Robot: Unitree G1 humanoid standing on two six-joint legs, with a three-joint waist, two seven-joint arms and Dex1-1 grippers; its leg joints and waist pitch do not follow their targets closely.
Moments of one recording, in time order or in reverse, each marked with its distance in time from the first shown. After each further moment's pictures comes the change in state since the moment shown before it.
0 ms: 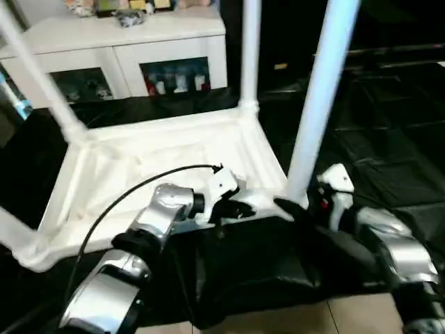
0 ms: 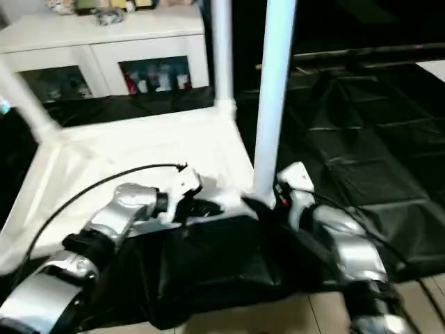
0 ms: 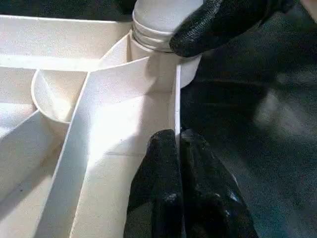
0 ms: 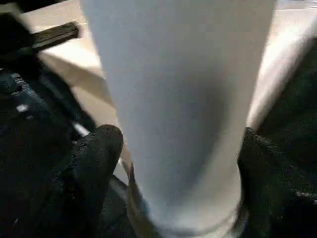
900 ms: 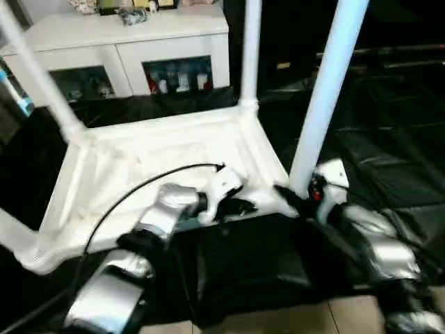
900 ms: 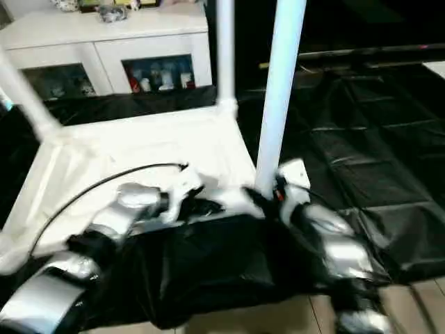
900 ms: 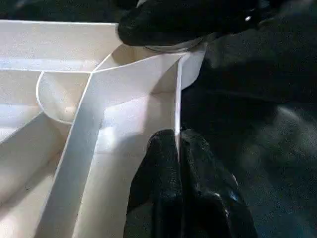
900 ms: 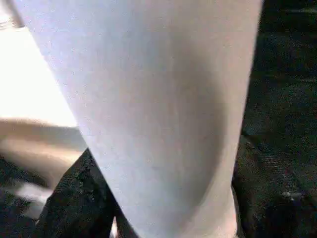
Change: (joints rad) left arm -0.030 -0.078 0.017 0.033 0.035 0.034 0.228; right arm -0.073 0.193 -0.078 0.108 -0.047 -0.023 -0.426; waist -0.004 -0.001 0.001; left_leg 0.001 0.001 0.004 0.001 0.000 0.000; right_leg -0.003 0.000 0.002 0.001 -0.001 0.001
